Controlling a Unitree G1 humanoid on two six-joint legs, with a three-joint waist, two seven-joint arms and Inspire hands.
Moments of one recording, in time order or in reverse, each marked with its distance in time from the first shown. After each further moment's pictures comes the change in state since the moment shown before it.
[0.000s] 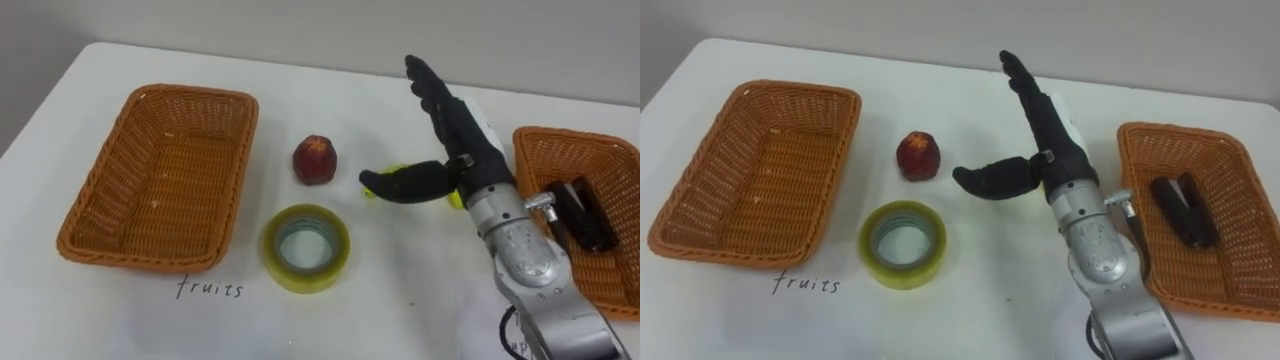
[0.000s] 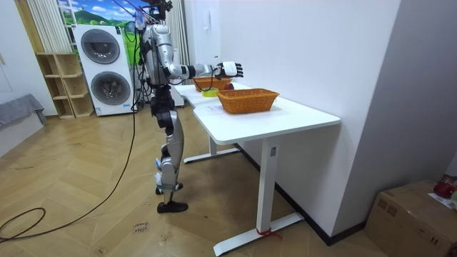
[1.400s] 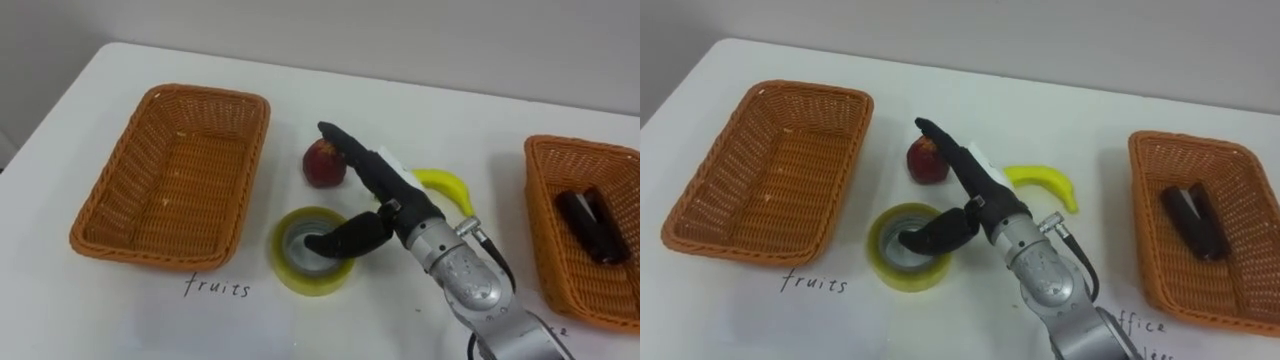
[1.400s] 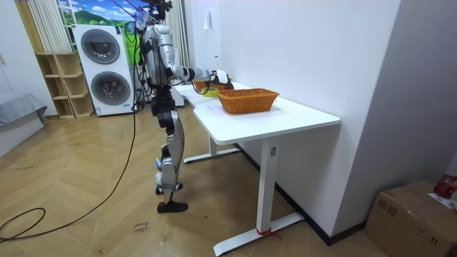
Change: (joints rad) left arm -0.023 -0.014 -0.016 0.020 0.007 0.043 -0.049; right arm 0.001 0.045 0.175 0.080 -0.041 0.008 0.089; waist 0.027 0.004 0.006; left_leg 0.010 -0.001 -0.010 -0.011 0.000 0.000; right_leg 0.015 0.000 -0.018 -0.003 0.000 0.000
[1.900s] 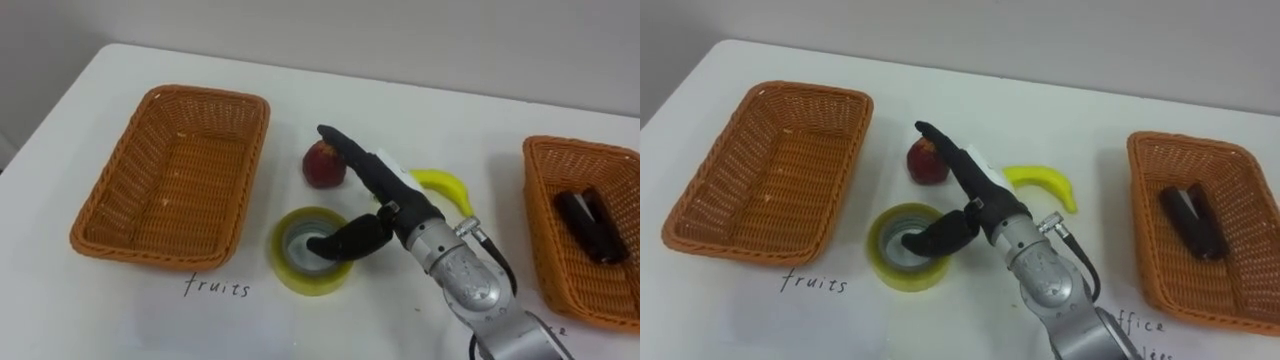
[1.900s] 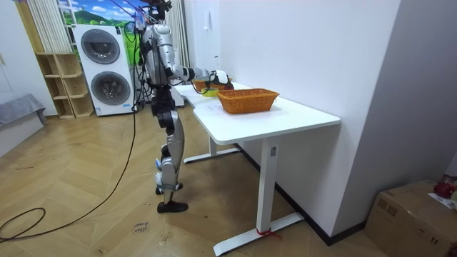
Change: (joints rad) left arm 0.002 0.000 0.000 -0.004 0.000 0.007 0.007; right arm 0.003 0.001 0.000 0.000 -0.046 0.003 0.009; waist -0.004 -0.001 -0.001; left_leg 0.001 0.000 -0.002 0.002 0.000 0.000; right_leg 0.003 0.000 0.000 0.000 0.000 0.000
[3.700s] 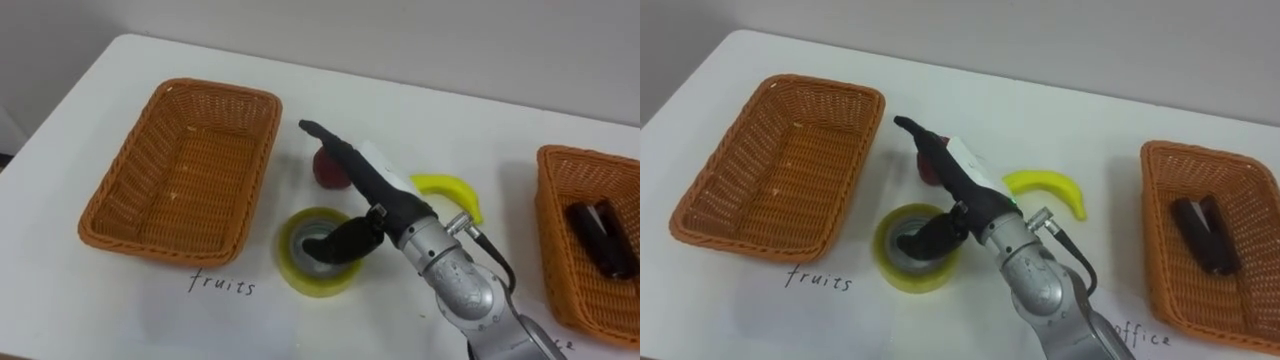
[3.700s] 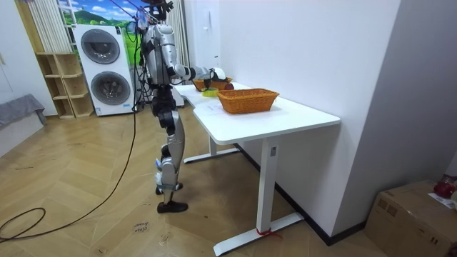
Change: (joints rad) left arm -0.035 0.006 -0.021 0.081 -0.007 -0.074 0.011; right arm 0.013 0.003 0.035 -0.052 -0.188 -0.056 0.010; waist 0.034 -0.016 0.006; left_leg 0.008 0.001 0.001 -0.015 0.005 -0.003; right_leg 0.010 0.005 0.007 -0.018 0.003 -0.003
